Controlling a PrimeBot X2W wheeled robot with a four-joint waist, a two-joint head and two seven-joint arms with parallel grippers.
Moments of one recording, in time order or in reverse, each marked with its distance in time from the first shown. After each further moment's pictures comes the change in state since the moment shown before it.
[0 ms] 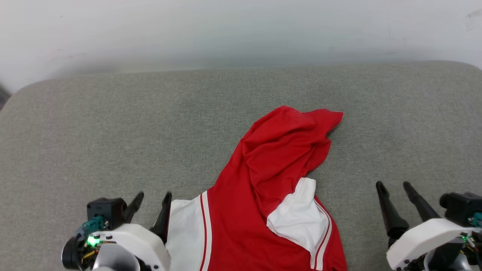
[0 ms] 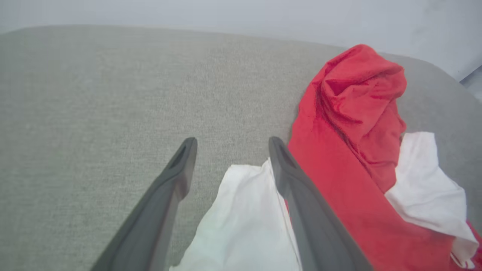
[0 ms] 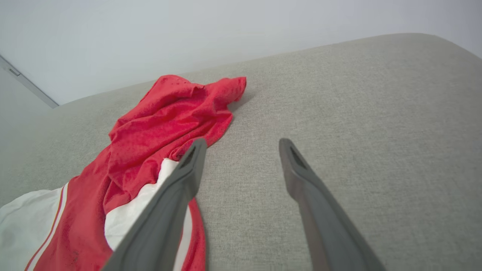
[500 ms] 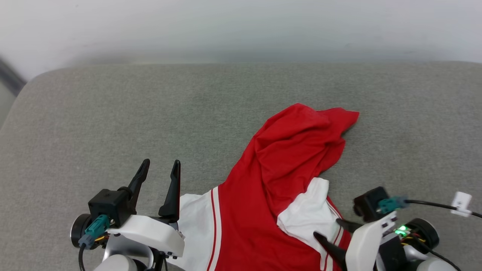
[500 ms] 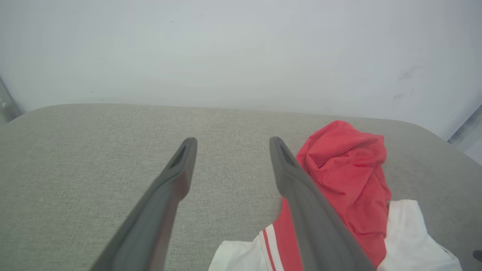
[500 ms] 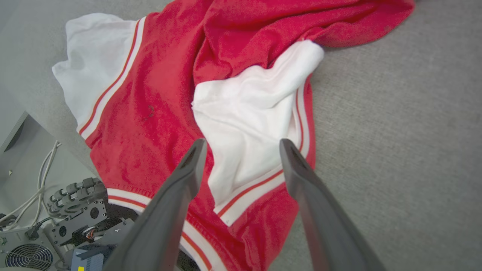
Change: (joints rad) left arm -0.063 -0.082 0.016 -0.019 0.120 0.000 -0.207; right arm -0.082 -0.217 0.377 -0.046 0.121 0.000 0.480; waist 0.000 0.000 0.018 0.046
